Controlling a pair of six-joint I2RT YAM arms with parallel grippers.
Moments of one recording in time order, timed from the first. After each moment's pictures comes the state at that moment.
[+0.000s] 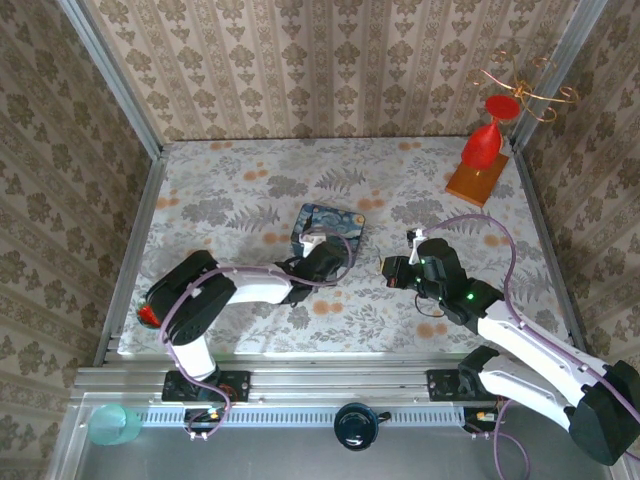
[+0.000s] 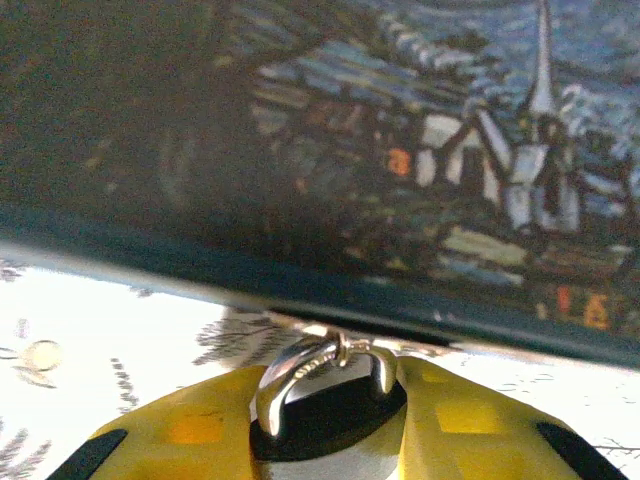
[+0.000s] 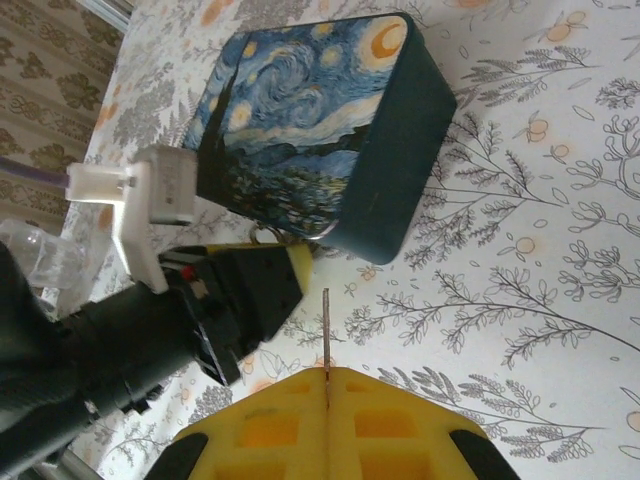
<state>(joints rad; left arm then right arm) -0.96 1.76 0.83 0.04 -0.35 -0.75 0.57 0.90 0.54 -0.22 -0.07 0.71</state>
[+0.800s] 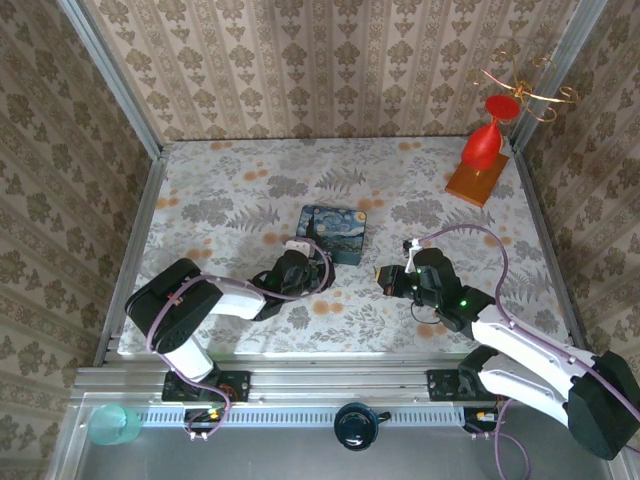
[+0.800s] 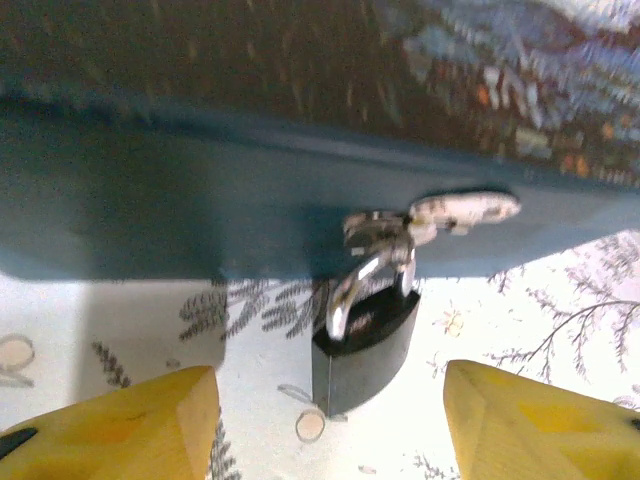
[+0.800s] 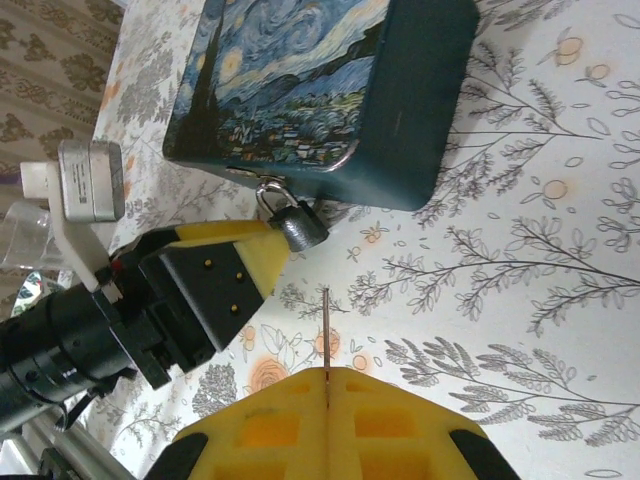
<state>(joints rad) -0.84 1.65 0.51 0.54 -0.05 -0.64 0.59 0.94 0.43 -0.07 -0.12 0.79</state>
